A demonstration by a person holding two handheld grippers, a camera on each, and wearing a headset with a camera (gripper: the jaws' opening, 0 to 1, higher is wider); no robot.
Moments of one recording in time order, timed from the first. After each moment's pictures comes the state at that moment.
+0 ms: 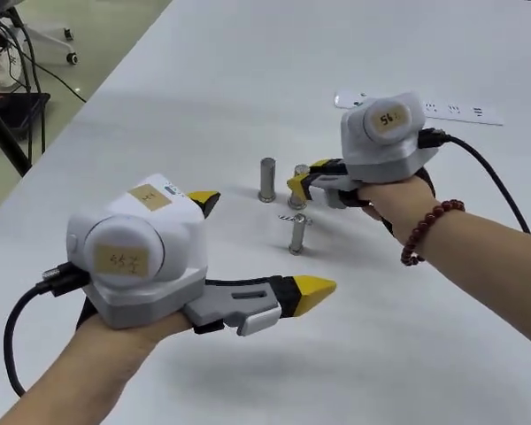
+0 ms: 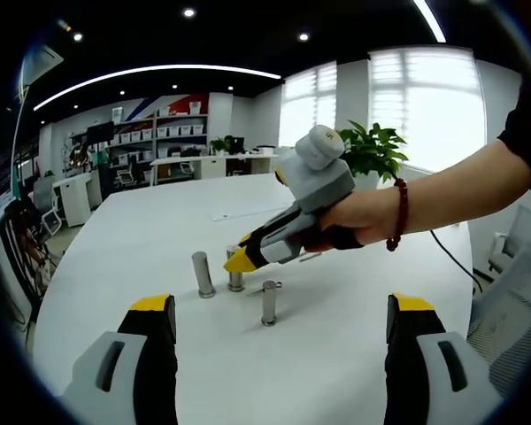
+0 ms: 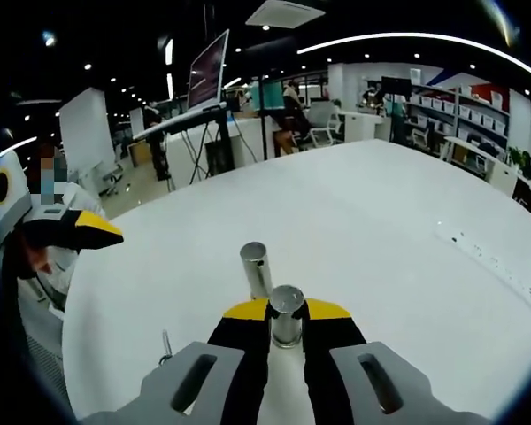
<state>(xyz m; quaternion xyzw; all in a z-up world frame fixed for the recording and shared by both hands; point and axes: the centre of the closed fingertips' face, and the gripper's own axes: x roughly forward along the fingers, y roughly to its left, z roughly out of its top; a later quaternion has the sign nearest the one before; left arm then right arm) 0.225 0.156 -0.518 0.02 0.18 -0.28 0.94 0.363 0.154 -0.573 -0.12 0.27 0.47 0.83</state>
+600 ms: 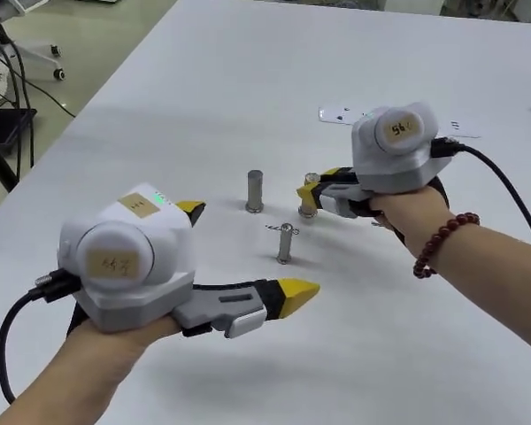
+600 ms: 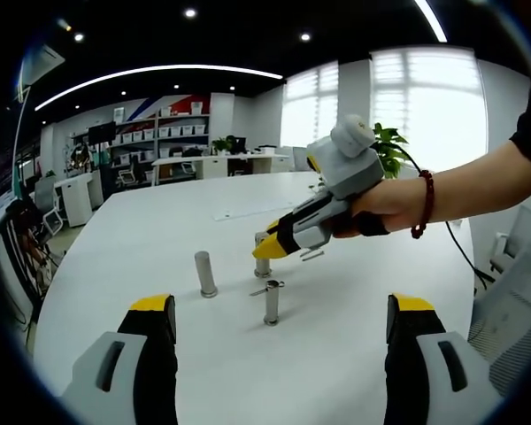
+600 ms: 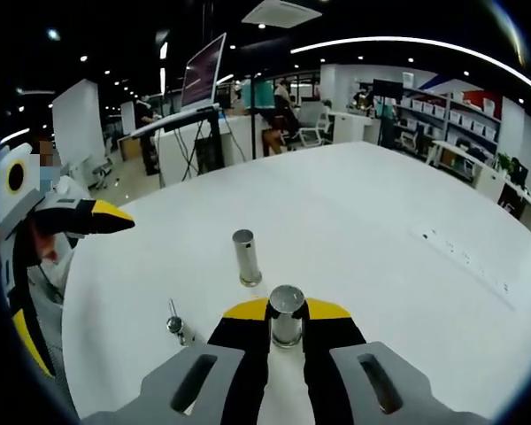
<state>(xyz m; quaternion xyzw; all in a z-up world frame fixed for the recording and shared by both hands) 0.226 0.157 -0.516 0.02 0.18 -0.28 0.94 0.347 0.113 -0.557 -0.15 0.26 0.44 0.85</state>
